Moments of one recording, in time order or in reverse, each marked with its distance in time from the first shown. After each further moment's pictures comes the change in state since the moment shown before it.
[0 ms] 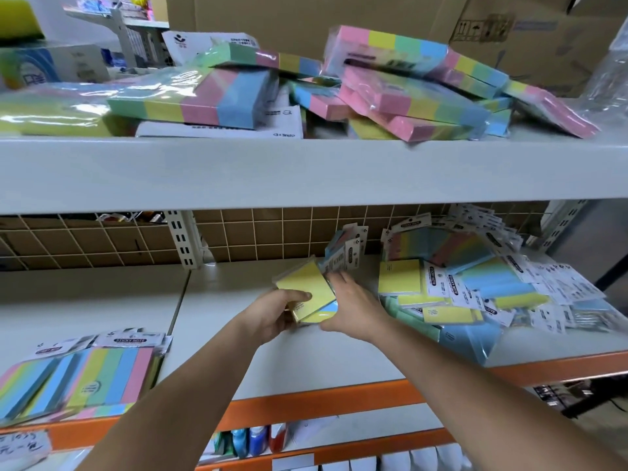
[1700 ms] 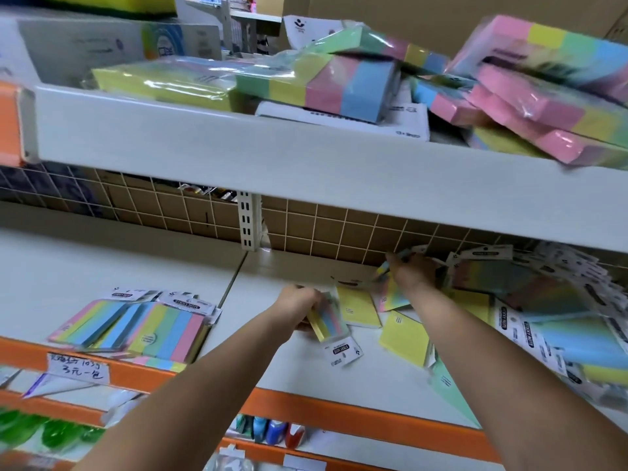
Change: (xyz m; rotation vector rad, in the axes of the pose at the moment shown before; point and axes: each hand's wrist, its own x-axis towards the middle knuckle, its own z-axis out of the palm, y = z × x) left_hand -0.028 0.010 -0.026 0.215 0.325 0.056; right_hand 0.121 0.028 -0.002 0.208 0.145 0.500
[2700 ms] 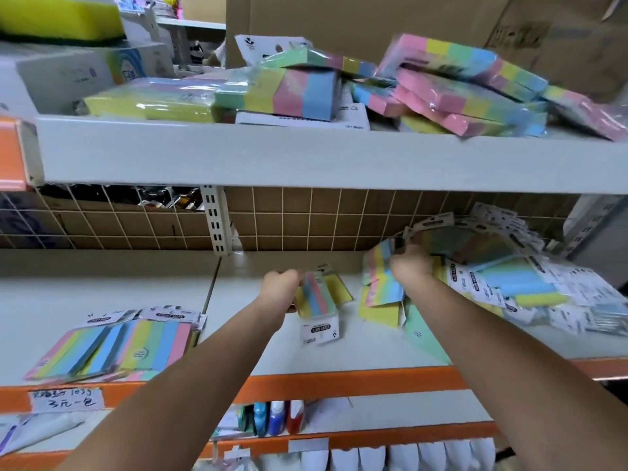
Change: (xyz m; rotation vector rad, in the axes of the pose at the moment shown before) left_hand -0.028 0.013 0.001 -0.028 0.033 0.068; right_hand -0.077 0.025 -0.053 0.196 0.090 0.165
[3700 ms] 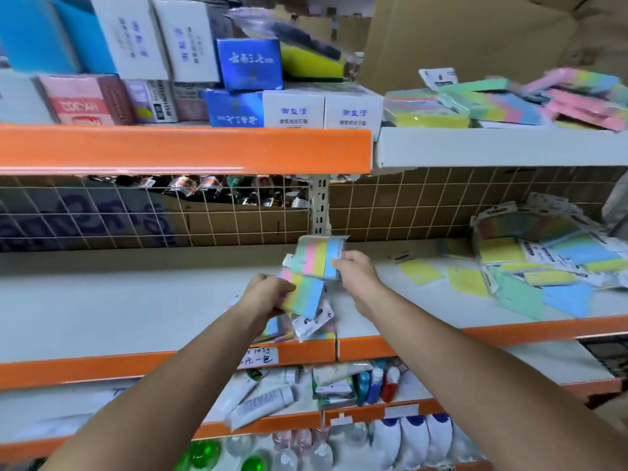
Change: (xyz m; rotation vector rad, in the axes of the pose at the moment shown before) left_hand -0.017 -0.048 -0.272 -0.123 -0.086 0.031; right_hand -0.243 -0.157 0.175 0.644 -0.260 -0.041
